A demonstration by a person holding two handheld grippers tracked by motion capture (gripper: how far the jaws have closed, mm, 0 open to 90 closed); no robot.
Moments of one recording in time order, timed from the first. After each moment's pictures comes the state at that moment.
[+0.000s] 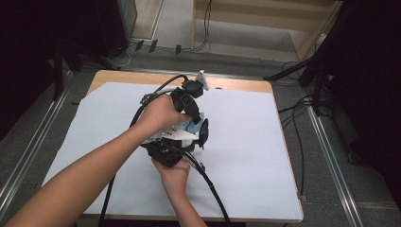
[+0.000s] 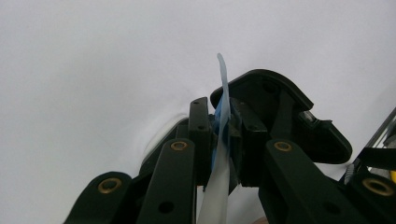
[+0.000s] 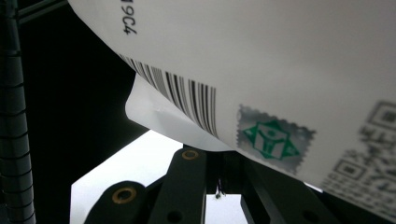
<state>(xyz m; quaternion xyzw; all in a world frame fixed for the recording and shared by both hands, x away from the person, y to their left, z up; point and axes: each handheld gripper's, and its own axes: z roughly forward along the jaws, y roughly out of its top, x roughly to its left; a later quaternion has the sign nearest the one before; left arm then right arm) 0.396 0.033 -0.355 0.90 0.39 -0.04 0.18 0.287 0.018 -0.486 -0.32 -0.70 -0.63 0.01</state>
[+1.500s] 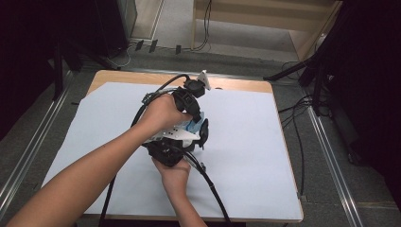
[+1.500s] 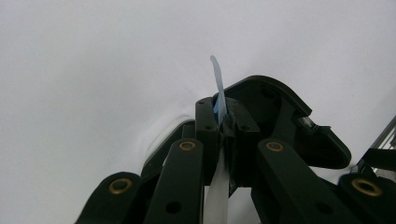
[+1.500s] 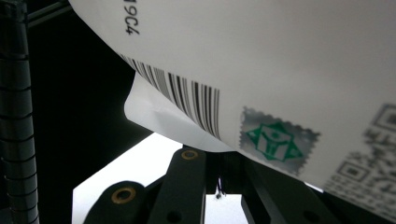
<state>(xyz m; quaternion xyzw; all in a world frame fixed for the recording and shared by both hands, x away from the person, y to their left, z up) 0.396 0.028 -0.352 0.91 0.39 -0.03 0.17 0.286 0.016 -0.483 -0.32 -0.70 -0.64 0.01</state>
